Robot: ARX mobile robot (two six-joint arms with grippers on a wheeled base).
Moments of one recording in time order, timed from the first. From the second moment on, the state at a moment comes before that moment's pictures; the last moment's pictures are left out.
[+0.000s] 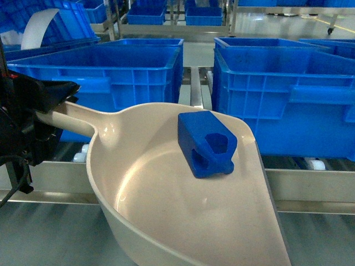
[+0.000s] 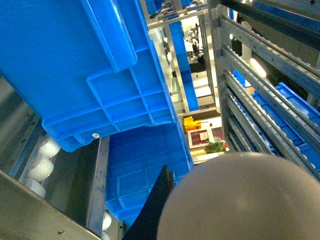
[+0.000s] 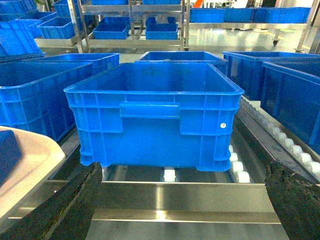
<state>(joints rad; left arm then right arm) -0.26 1.68 0.40 1.28 -0.02 -1.34 0.00 0.43 0.06 0.36 0.00 0.00</state>
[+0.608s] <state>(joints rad) -0.16 1.35 0.45 1.04 -0.11 -1.49 0.00 0.43 0.06 0.36 0.00 0.00</state>
